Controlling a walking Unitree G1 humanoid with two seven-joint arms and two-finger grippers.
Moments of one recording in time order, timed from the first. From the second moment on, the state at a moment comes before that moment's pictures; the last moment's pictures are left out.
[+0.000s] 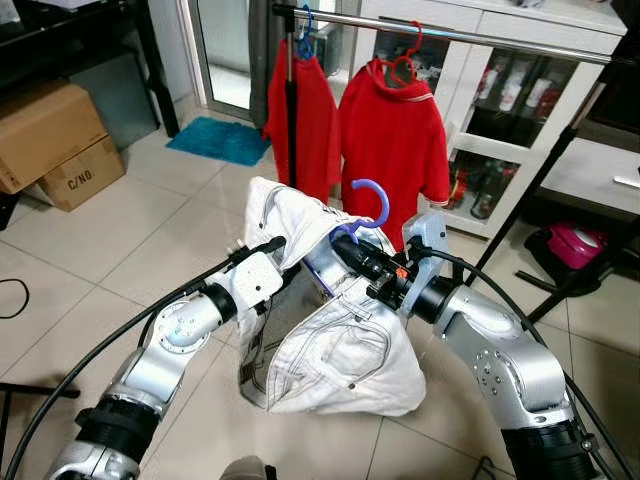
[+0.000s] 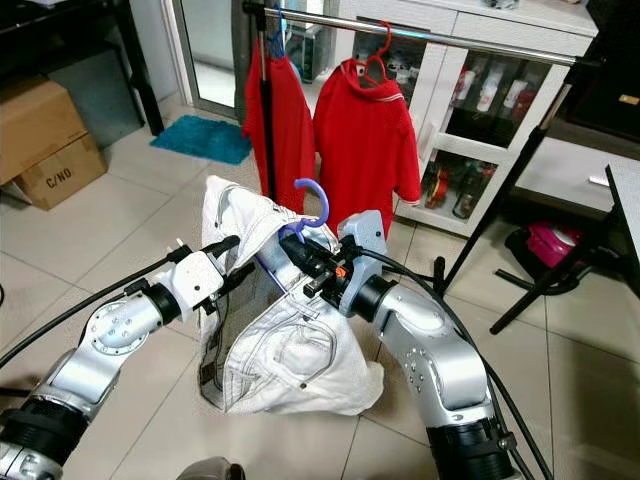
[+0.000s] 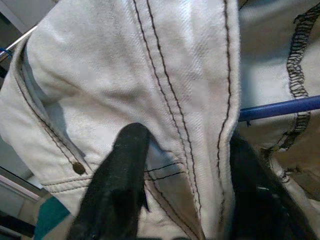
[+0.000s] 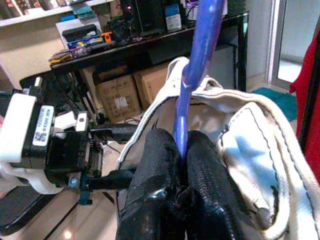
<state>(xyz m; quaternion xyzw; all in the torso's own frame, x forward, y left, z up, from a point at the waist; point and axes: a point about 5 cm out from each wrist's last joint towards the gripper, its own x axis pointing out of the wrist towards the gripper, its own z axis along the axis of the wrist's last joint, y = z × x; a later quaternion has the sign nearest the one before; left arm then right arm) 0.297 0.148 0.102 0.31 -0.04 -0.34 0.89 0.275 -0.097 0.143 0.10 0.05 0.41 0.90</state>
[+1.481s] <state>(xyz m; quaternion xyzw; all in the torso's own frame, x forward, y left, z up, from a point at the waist) 0.299 0.256 0.210 0.30 0.07 -0.40 0.86 0.258 -0.097 0.141 -0.02 0.08 0.55 0.83</state>
